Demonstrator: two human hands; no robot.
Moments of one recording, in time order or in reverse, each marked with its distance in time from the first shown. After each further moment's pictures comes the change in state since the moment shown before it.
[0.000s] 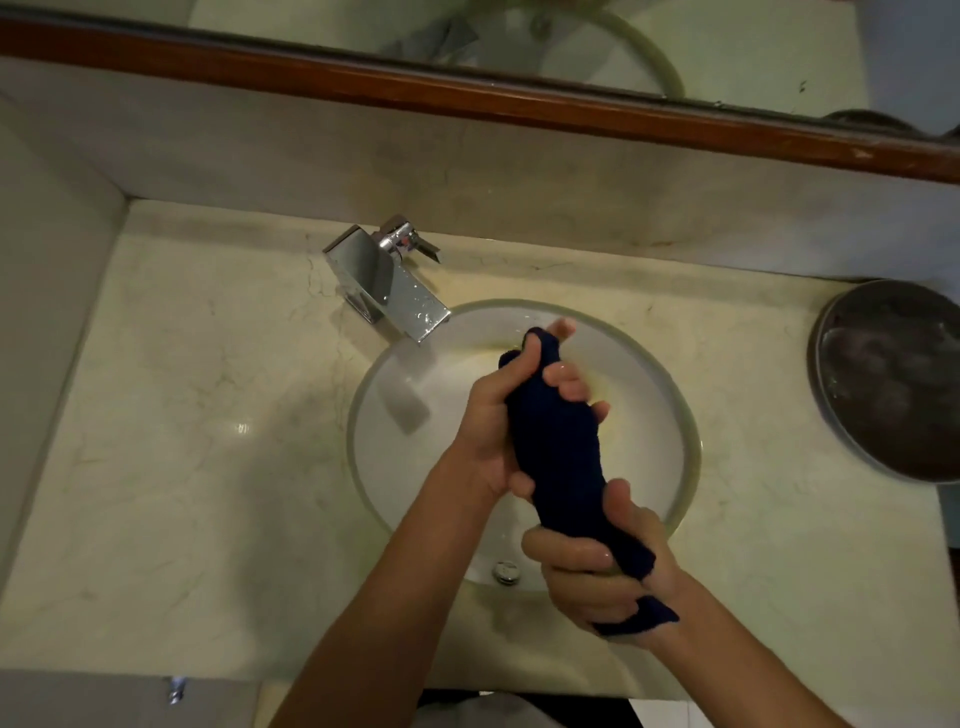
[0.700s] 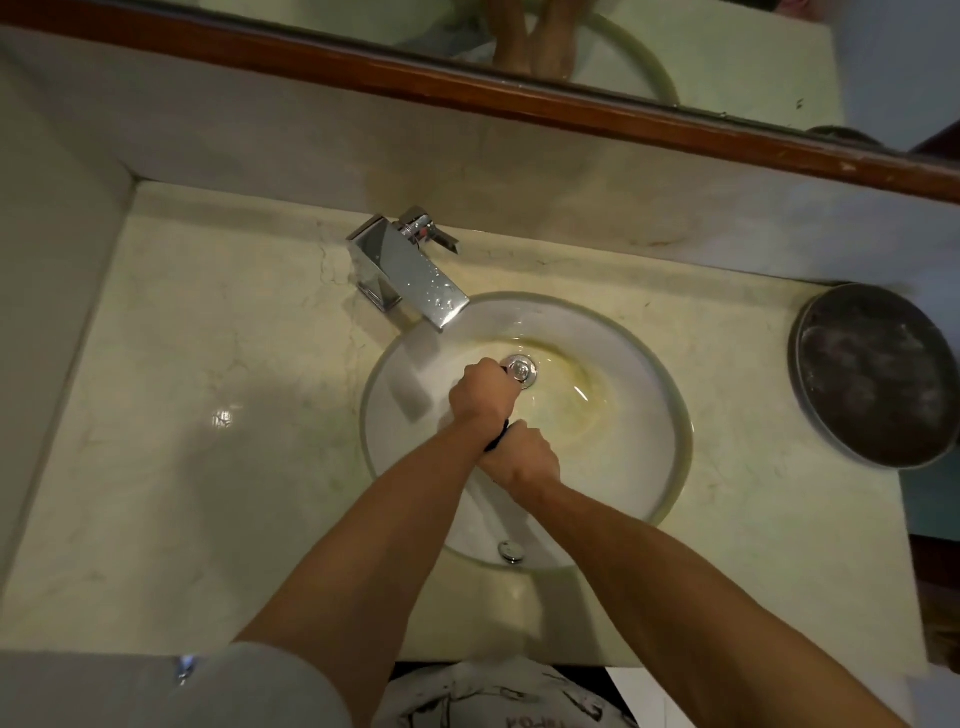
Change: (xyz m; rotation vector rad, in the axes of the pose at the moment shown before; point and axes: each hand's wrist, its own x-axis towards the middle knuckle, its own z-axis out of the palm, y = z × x) left_hand 0.047 0.010 -0.125 1.770 1.082 -0.264; right_hand 0.097 -0.014 -0.134 -1.554 1.610 0.379
